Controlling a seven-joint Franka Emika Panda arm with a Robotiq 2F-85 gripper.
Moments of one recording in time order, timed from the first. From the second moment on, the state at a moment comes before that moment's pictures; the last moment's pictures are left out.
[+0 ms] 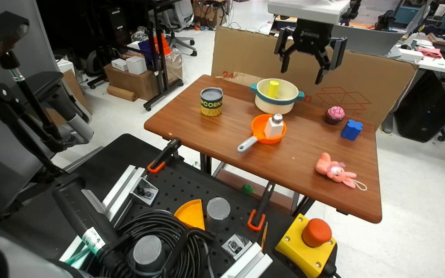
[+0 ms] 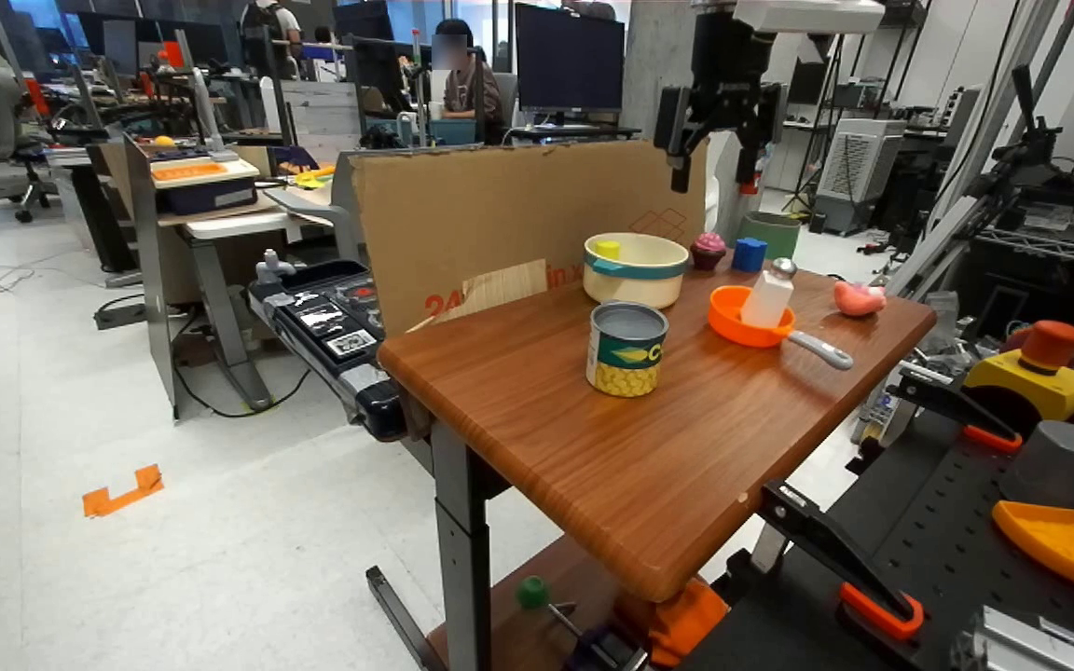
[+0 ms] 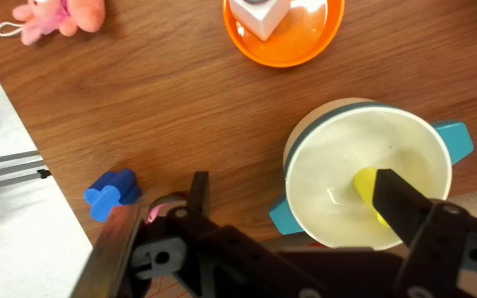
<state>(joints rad) -0.01 0.34 -0.09 -1.98 -0.08 2.30 0.17</state>
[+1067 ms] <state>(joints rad) -0.01 -0.26 -0.05 -2.41 -0.15 2.17 0.21</state>
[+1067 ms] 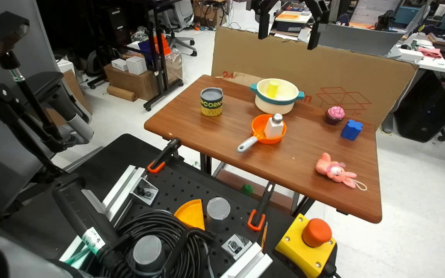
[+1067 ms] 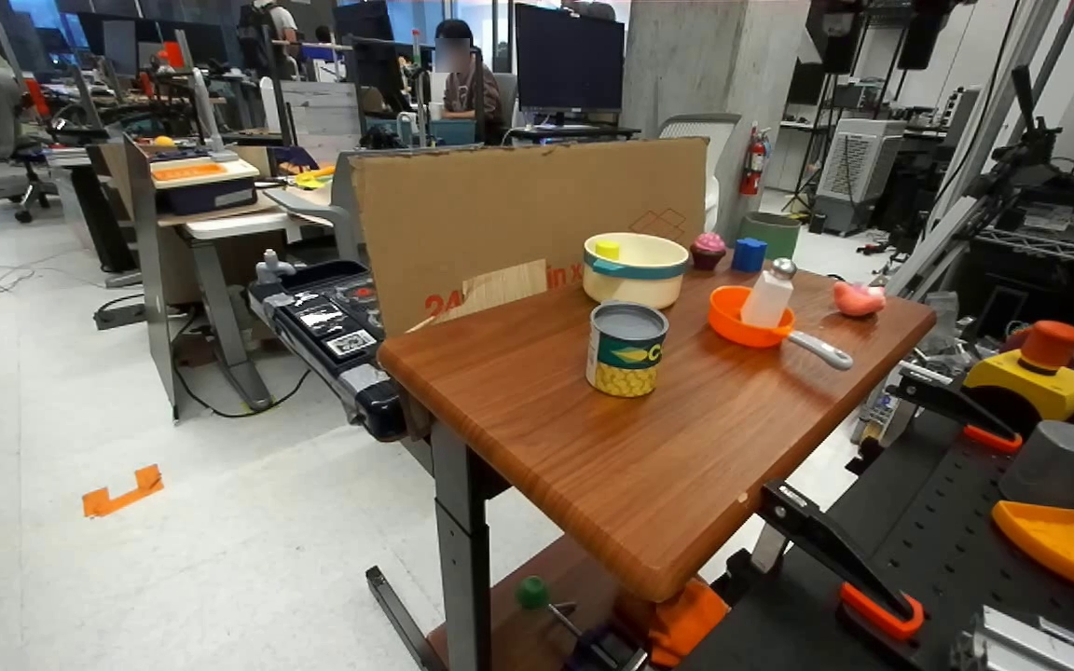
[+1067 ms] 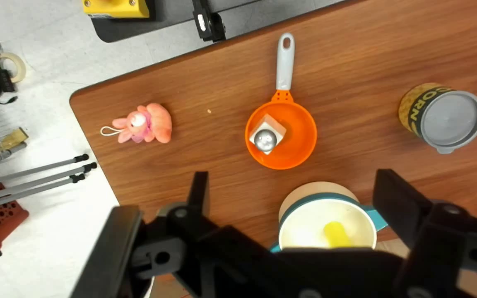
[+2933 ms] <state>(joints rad) -0.03 -0.71 -0.01 -2.67 -0.16 2.10 0.15</state>
